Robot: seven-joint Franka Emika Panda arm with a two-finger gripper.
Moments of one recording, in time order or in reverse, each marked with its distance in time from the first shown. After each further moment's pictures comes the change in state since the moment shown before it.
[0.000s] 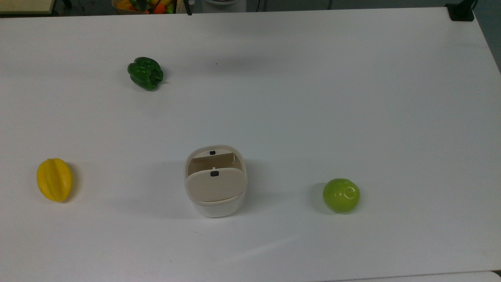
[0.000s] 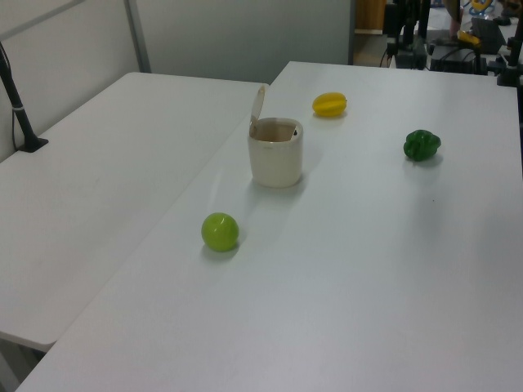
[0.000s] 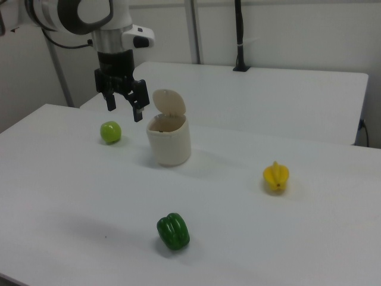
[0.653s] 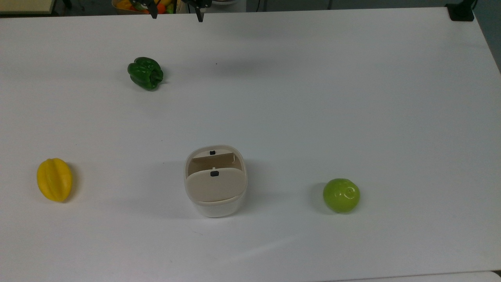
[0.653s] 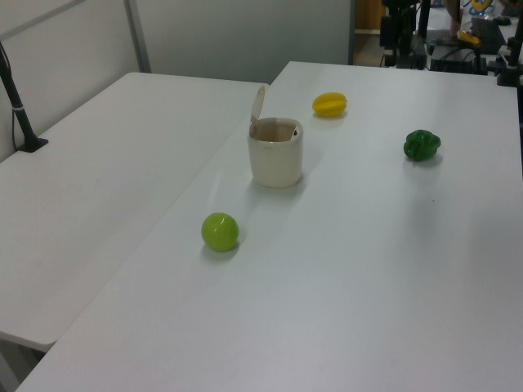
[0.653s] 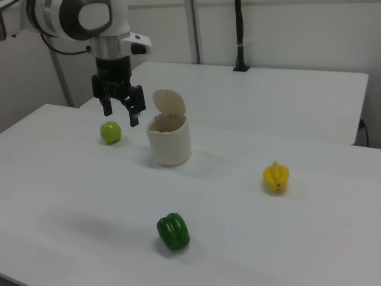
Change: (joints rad) arm 0.028 0.015 0.001 -0.019 0.000 0.000 0.008
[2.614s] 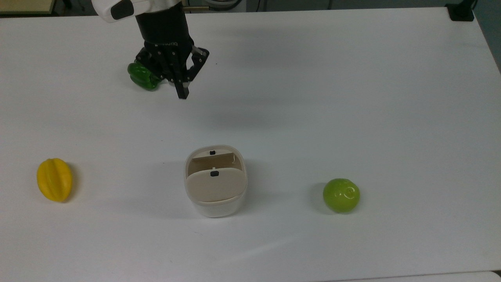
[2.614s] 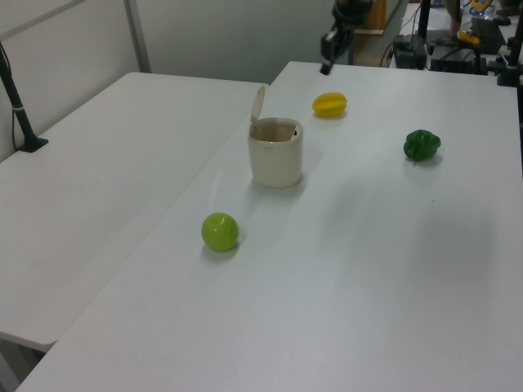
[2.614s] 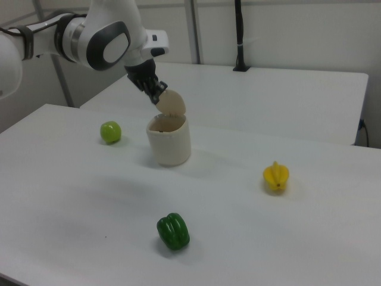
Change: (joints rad) arm 0.028 0.138 -0.001 -0.018 0.105 0.614 0.020
